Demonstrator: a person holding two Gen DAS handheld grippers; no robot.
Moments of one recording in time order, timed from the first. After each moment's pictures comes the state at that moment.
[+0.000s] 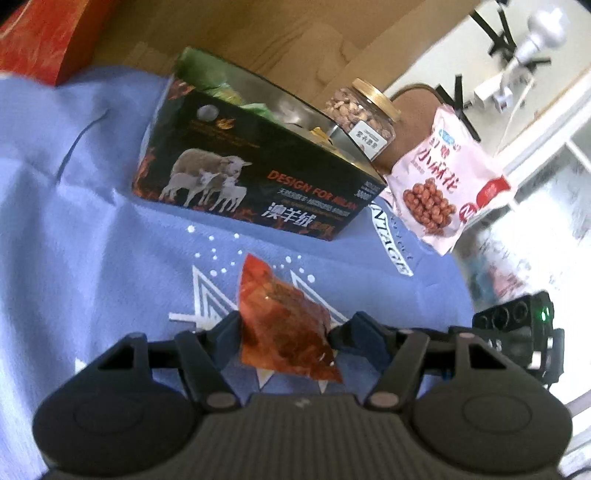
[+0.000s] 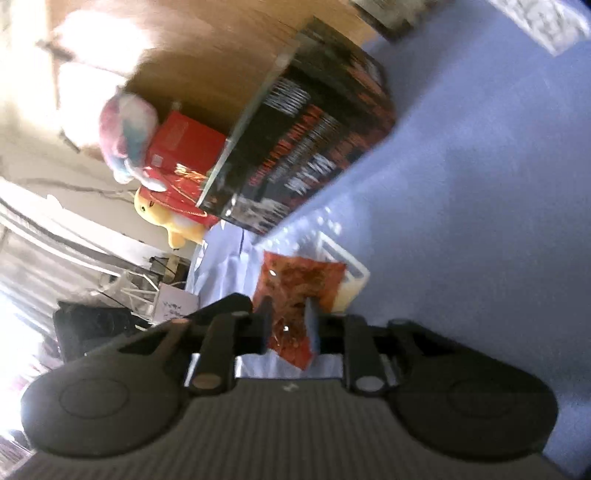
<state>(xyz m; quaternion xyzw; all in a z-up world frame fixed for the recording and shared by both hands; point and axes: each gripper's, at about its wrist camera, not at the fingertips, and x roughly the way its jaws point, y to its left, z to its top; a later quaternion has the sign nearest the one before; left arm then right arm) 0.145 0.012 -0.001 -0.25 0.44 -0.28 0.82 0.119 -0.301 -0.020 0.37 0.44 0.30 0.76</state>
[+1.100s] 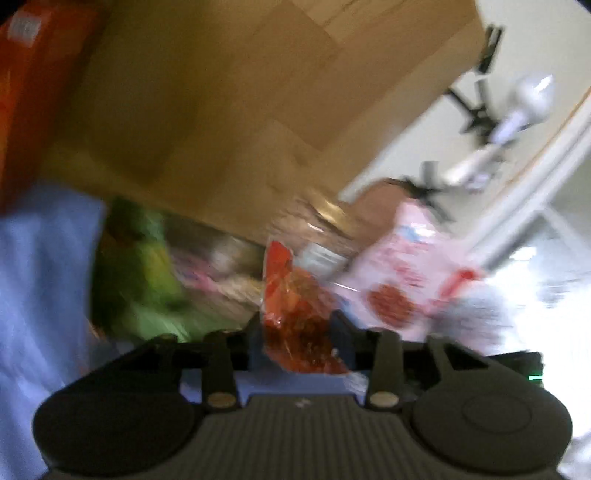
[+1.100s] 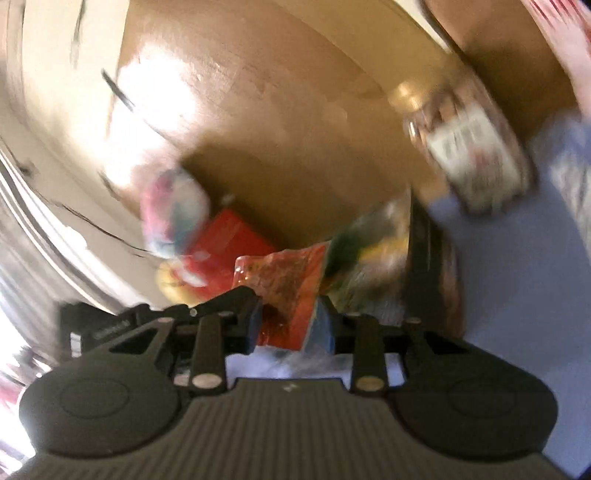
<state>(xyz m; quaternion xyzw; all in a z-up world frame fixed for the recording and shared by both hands) 0.231 -0.001 0.079 -0.25 0.35 -0.26 0.86 0.184 -0.285 0.059 0.31 0.30 0.28 0.86</state>
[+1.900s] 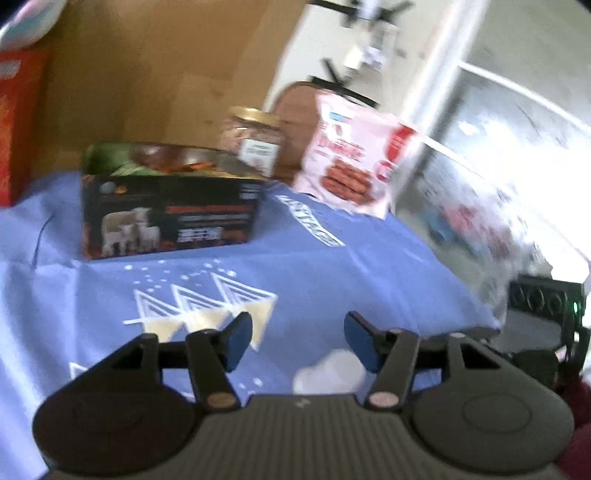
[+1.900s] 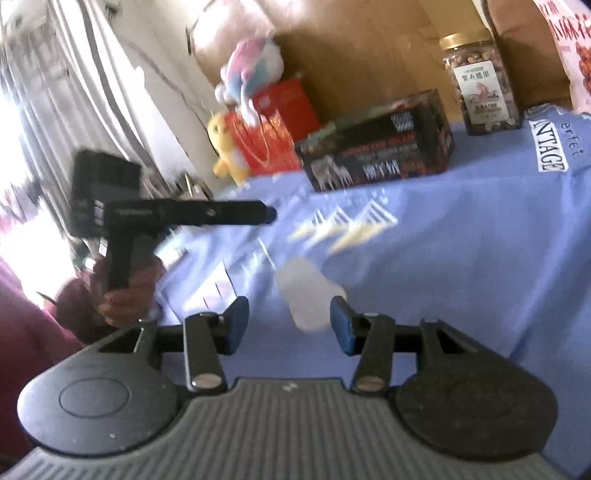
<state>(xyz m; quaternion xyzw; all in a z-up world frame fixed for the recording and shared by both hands) 0.058 -0.026 0.048 -0.07 0.33 -0.36 0.87 -0.002 -0.297 0.020 0.13 0.34 0.38 0.85</state>
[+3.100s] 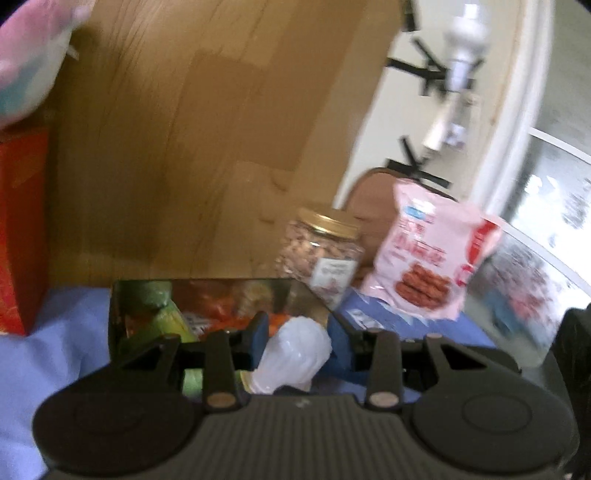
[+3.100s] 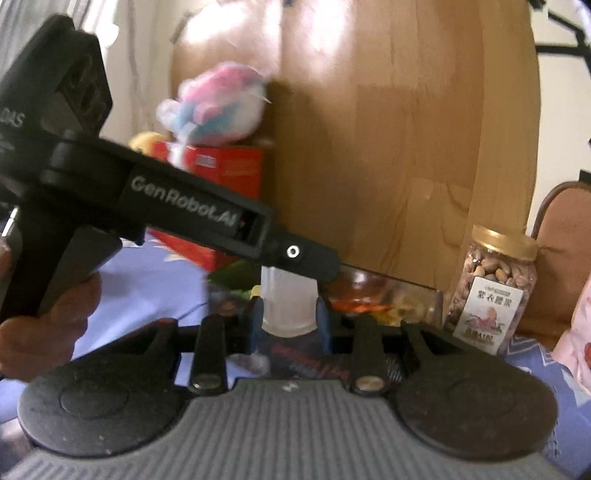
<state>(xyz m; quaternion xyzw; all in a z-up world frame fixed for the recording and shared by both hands) 0.213 -0.028 0.094 -0.11 0.28 -0.28 0.91 0.158 -0.179 0.059 -0.08 0.20 0.26 0.94</state>
